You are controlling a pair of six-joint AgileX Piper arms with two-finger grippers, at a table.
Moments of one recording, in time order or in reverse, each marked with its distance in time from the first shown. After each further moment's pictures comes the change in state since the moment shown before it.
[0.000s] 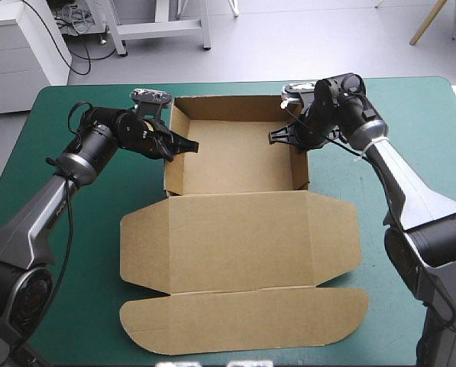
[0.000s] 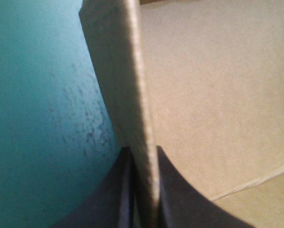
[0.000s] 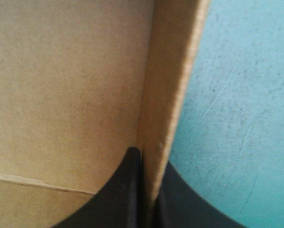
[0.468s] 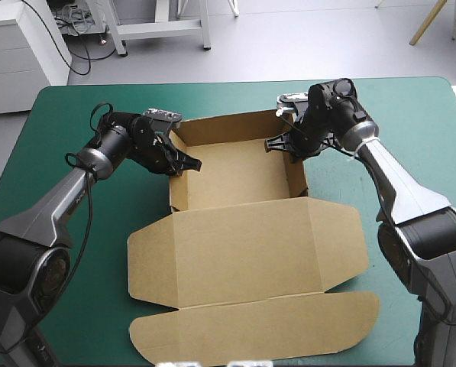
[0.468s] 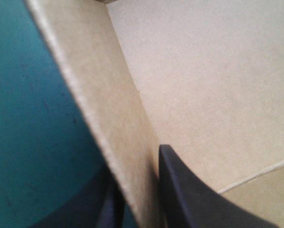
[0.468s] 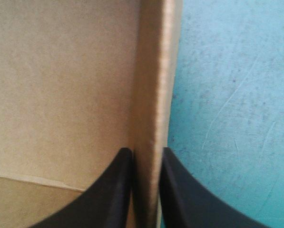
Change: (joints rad) left arm 0.006 0.114 -0.007 -0.006 0.107 0.055; right arm 0.002 0.043 0.003 0.031 0.018 -0.017
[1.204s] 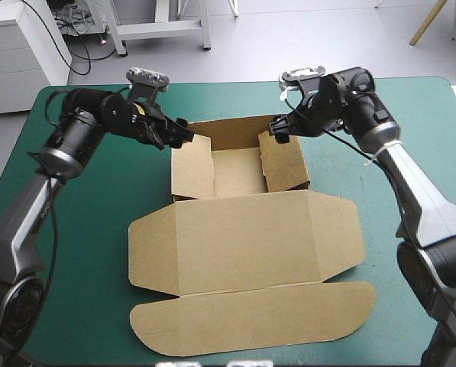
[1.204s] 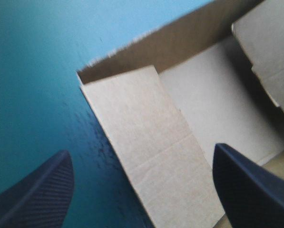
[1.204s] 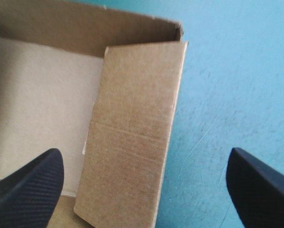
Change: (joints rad) left arm -0.003 -0.169 -0.160 0.038 0.024 0.036; right arm 0.015 -0.162 -0.003 -0.068 -0.101 -0.069
